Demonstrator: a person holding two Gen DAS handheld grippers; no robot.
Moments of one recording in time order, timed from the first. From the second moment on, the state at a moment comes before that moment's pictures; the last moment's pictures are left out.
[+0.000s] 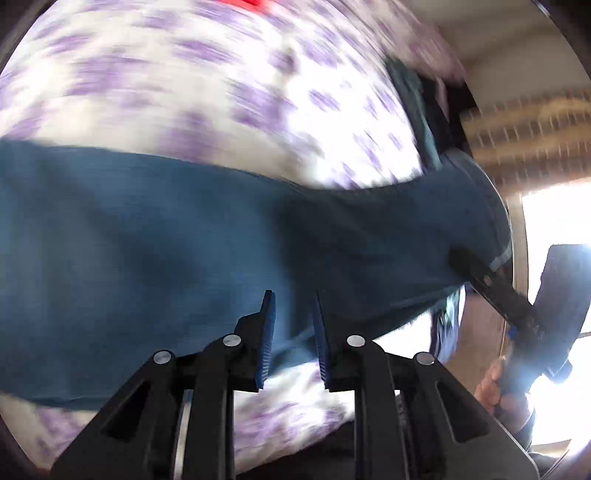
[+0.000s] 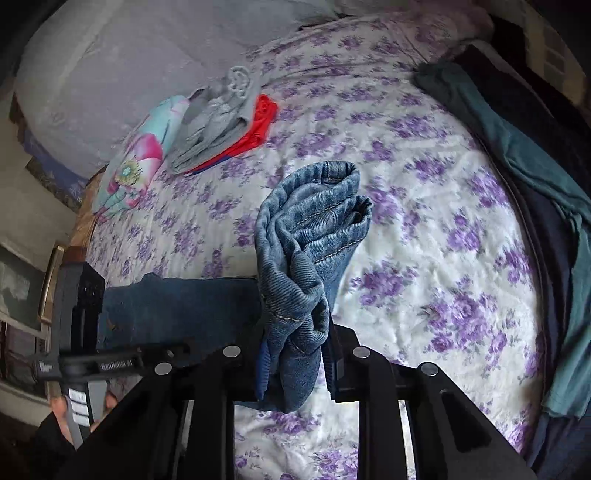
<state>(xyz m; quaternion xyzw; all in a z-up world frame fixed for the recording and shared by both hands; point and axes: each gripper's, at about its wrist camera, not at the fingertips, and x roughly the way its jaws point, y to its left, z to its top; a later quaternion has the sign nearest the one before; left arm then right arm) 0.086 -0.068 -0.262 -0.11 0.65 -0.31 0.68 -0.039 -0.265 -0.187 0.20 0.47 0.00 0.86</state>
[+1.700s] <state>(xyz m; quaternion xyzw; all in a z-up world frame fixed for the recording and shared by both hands) 0.091 0.205 -0.241 -0.25 0.58 -0.09 0.77 0.112 -0.023 -0.222 0.01 0.58 0.26 0.77</state>
